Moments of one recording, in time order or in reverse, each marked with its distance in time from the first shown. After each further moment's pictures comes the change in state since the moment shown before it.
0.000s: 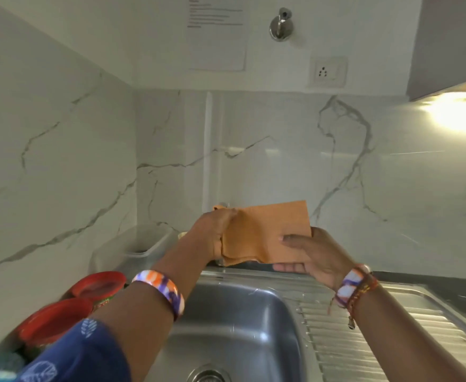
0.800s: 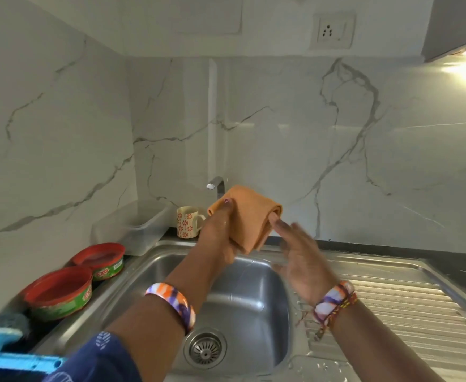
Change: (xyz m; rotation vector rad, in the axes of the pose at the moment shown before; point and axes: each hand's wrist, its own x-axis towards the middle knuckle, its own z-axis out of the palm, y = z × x) left_hand -0.012 -0.058 0.041 -0.386 -0.020 0.098; right_hand -0.021 0.053 -0.001 0.238 -0.026 -0.033
